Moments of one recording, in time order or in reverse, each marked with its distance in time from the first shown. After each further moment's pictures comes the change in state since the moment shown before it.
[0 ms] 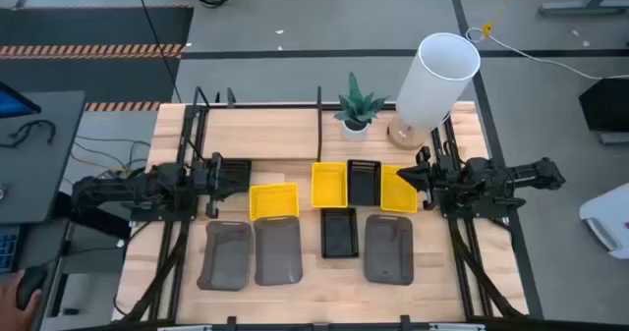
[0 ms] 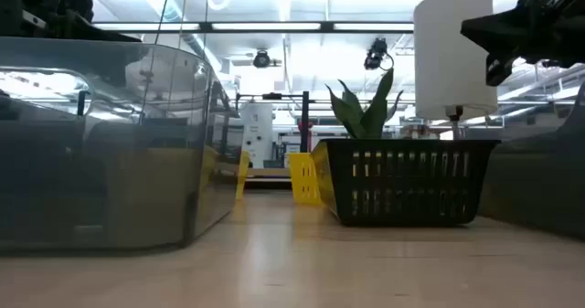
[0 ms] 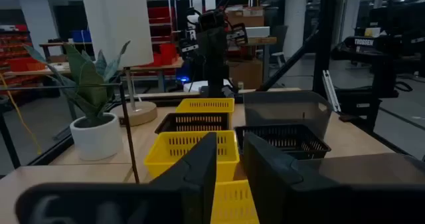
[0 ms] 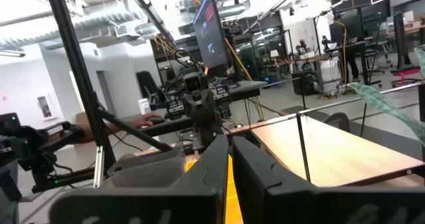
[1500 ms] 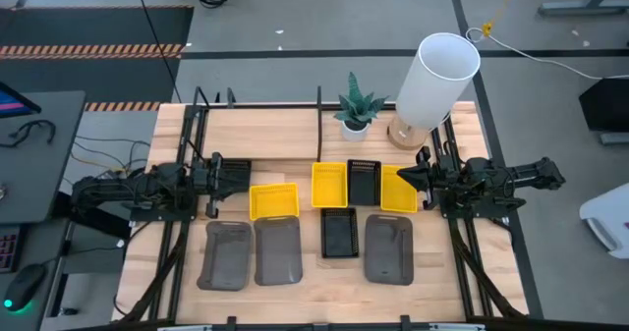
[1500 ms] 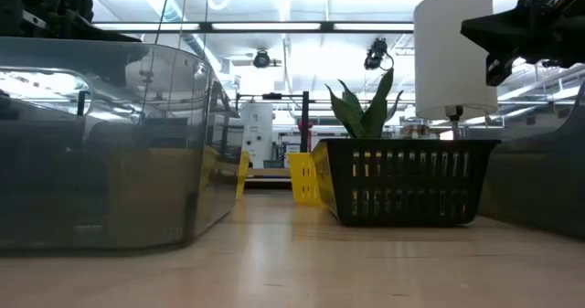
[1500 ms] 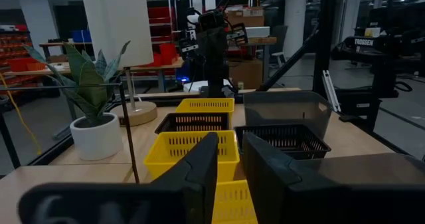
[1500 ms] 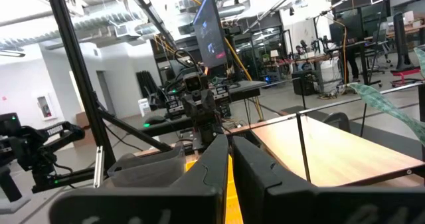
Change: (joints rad) left arm 0.000 0.000 0.000 0.000 0.000 0.000; right arm 0.000 0.000 0.000 0.000 0.000 0.000
